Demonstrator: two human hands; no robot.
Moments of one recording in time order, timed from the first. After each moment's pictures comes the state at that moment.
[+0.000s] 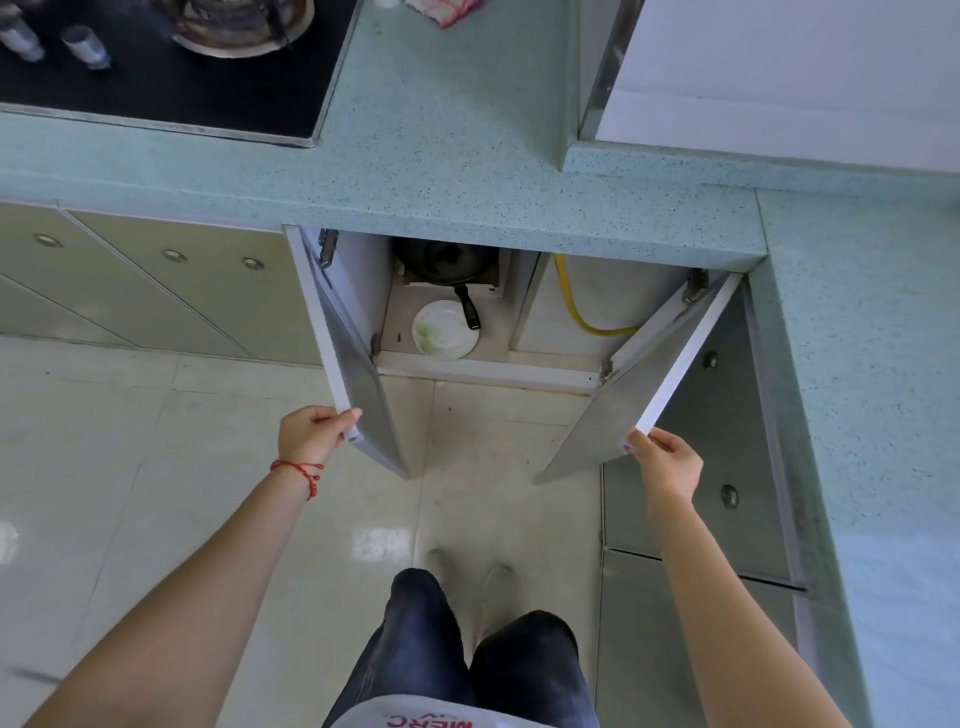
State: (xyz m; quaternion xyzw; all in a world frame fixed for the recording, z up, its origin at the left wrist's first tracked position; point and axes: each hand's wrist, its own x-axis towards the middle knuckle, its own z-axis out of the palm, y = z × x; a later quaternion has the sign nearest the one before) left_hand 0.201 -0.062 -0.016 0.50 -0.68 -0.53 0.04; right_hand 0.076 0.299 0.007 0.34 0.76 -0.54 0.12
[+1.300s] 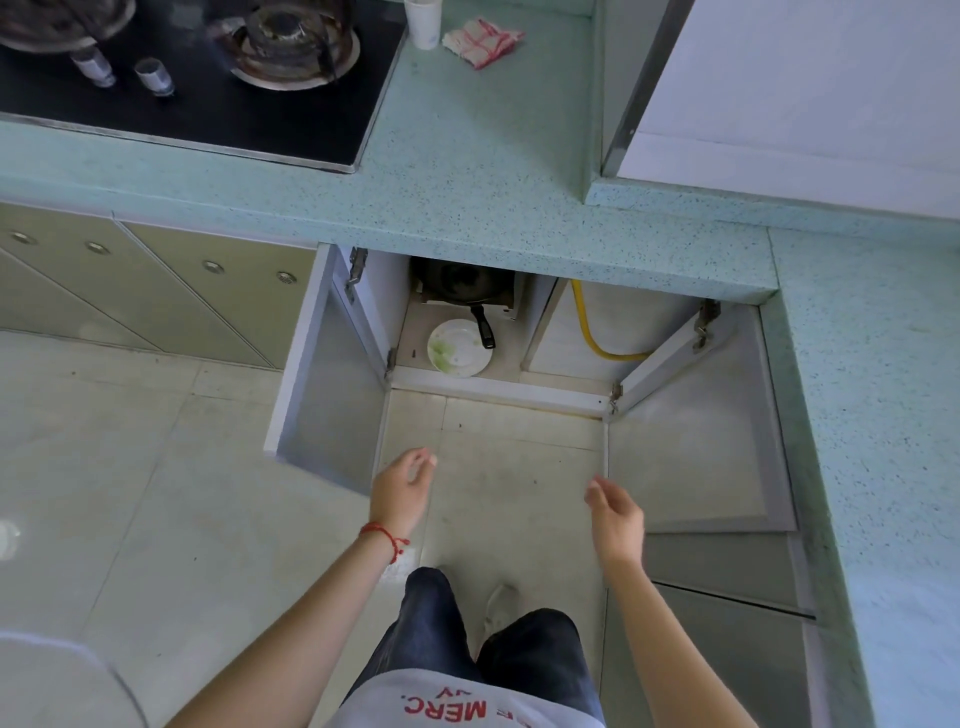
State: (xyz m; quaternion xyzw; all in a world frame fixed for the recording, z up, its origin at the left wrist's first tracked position) left_hand 0.221 0.026 -0.001 0.37 -0.77 -0.52 -0.03; right_hand 0.145 0.254 0.004 0.24 0.79 -0.52 0.21
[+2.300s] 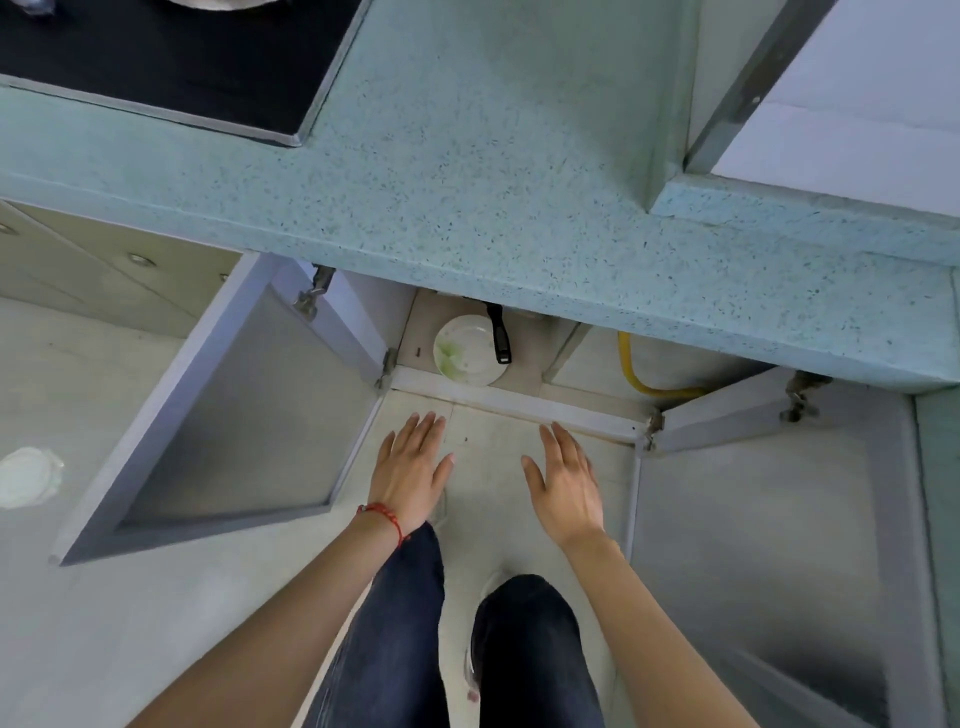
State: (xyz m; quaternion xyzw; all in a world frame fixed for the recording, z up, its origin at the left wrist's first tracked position) left_hand 0.070 -0.021 -0.113 0.20 -0.94 -0.21 -0.17; right_hand -0.022 0.158 -0.110 -0.21 0.93 -0.18 0.26
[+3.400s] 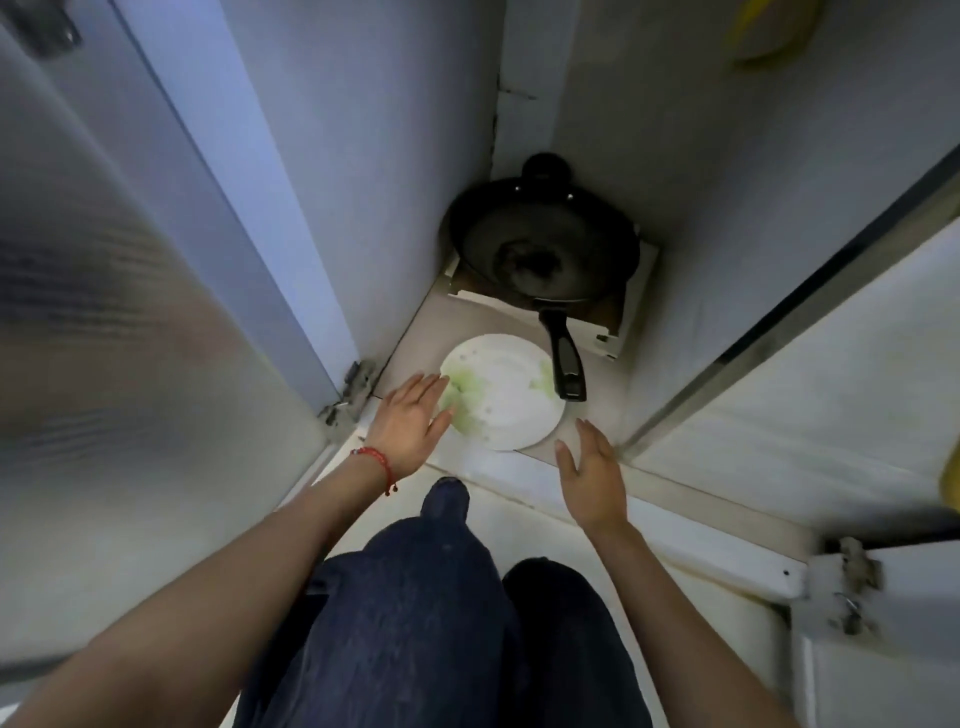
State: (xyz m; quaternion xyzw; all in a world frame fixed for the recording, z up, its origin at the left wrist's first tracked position) left_hand -0.074 -0.151 -0.518 0.22 -0.94 -0.24 -0.02; right_hand -0.180 0.060 -0.539 -0.19 0.91 -0.31 0.17
